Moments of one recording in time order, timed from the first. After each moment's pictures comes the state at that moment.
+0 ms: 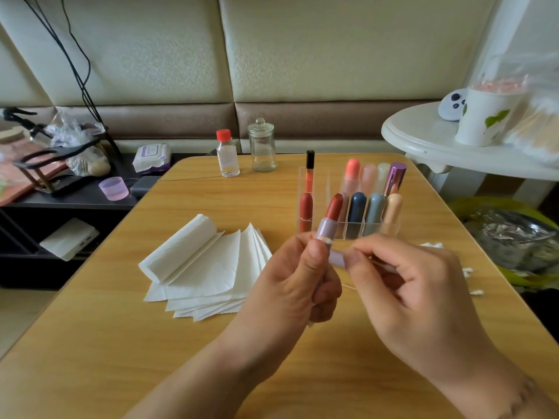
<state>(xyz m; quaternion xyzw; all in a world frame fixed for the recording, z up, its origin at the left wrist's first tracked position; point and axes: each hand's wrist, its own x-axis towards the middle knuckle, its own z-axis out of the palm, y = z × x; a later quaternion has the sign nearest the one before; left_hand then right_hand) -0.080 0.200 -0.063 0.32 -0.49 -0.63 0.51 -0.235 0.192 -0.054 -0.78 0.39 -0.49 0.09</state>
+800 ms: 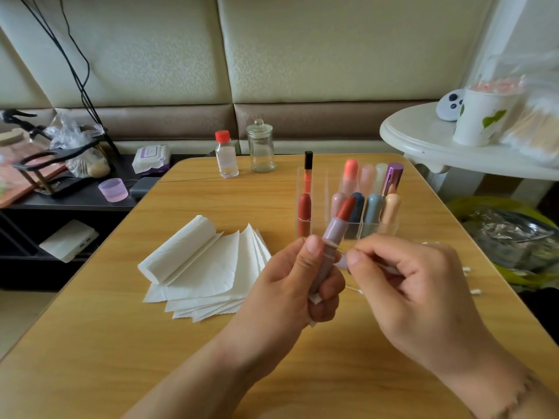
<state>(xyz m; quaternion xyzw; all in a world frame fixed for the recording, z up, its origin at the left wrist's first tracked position) -0.082 0.199 -0.065 0.31 -0.48 -0.65 0.51 -0.238 0.188 -0.055 -0.77 0.37 -0.50 0.12</state>
